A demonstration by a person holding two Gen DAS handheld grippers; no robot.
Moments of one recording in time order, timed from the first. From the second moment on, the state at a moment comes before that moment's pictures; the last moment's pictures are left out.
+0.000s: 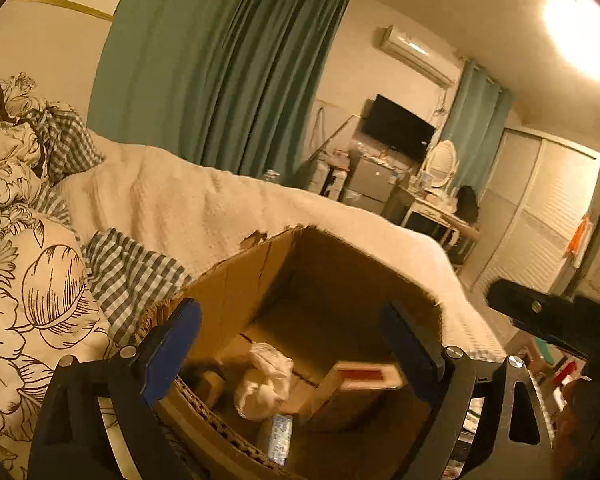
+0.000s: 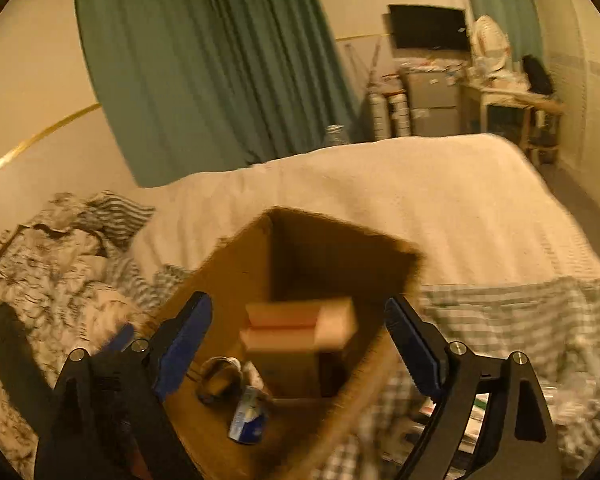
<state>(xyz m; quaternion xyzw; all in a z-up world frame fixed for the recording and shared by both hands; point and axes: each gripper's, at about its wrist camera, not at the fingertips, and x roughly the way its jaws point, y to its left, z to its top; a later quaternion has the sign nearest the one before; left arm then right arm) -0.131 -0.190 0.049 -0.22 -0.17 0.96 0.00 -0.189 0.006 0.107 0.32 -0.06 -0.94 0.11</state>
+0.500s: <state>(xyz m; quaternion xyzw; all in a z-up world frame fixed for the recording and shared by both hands) -0.032 -0.084 0.083 -0.24 -0.11 0.96 0.11 -0.004 0.166 0.147 0.34 -0.08 -0.94 0.03</state>
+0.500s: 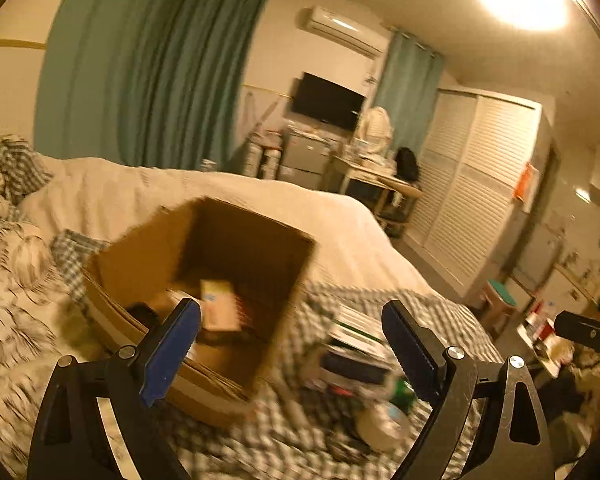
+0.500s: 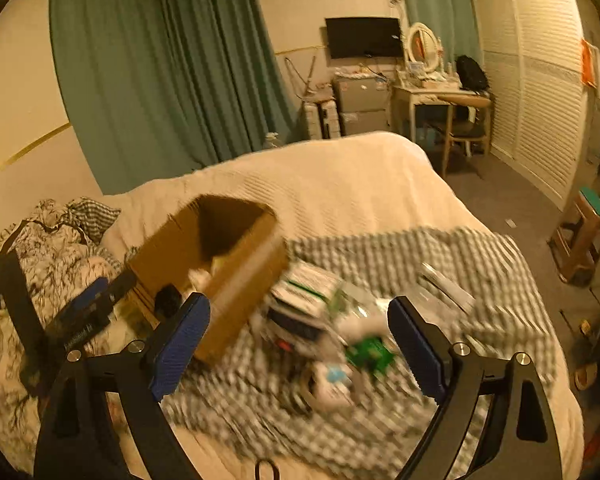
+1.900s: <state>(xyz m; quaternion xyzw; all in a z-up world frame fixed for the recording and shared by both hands) -0.088 0.123 -0.115 -0.40 0.07 0.89 0.21 -0.049 0.308 -0.028 0.42 -0.08 -0.90 0.03</state>
